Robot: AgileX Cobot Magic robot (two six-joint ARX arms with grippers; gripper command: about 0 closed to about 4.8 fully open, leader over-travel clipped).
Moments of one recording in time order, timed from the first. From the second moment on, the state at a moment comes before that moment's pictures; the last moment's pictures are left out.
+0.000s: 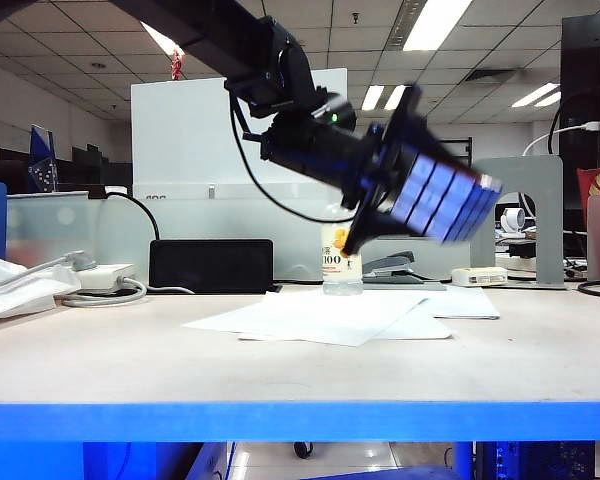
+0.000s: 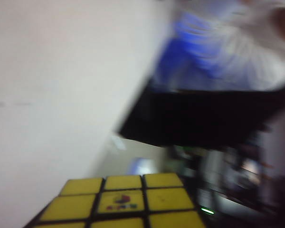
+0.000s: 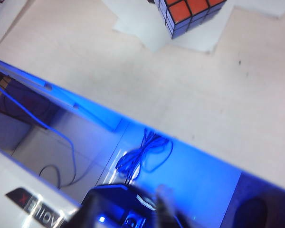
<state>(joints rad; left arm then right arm) -0.63 2.52 2.39 -0.89 1.17 -0.37 0.21 0.52 0.92 -1.13 -0.38 0.03</state>
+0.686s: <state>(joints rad) -0.87 2.47 2.42 -0.50 1.46 -0.65 0.21 0.59 0.91 -0.98 -0.33 -0.09</state>
